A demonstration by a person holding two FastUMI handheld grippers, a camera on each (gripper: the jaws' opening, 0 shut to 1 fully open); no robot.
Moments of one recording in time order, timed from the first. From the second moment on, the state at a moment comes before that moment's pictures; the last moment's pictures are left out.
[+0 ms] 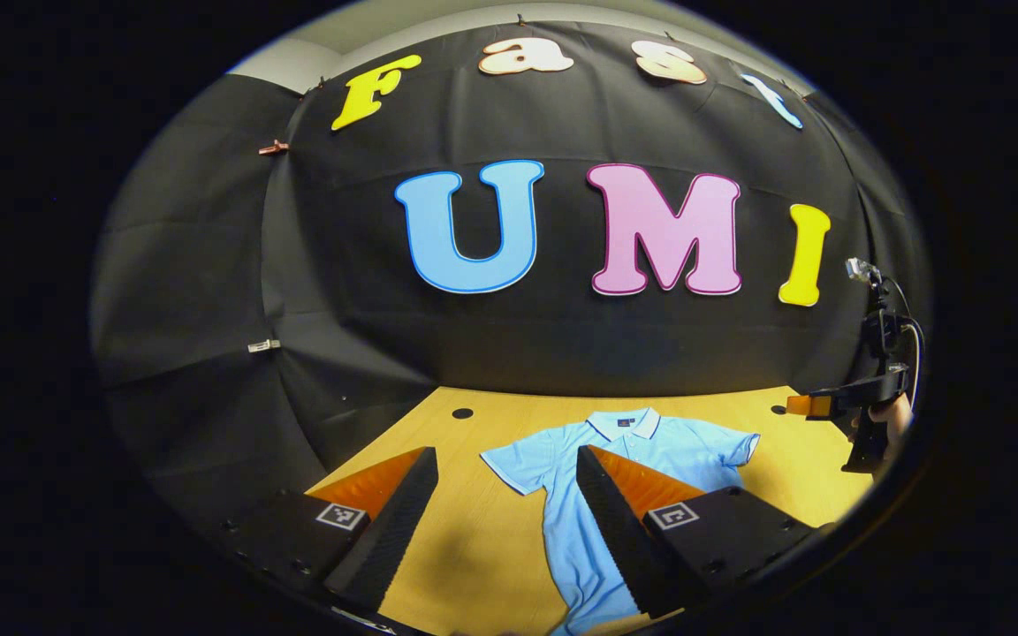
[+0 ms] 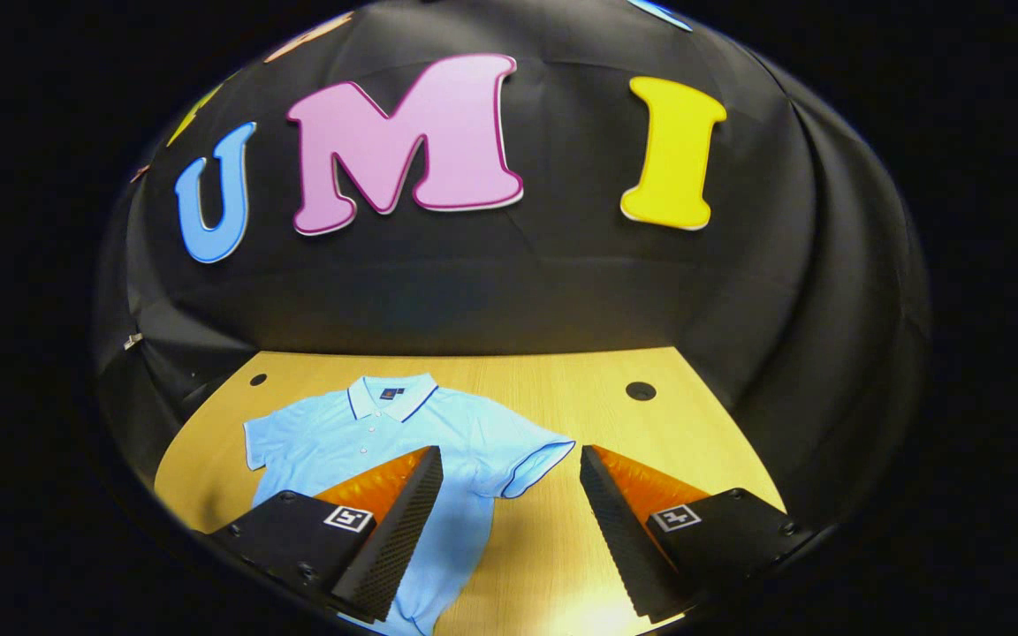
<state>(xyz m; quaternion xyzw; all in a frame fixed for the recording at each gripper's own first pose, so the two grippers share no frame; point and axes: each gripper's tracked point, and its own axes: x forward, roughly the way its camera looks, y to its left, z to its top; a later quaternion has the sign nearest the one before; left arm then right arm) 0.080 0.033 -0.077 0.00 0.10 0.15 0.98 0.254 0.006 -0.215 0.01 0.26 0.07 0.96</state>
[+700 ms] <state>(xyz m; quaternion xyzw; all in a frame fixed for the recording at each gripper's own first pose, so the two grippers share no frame) 0.131 0.025 -0.120 0.00 0.15 0.17 0.97 0.363 -0.020 -0.352 0.04 0.40 -0.01 0.92</state>
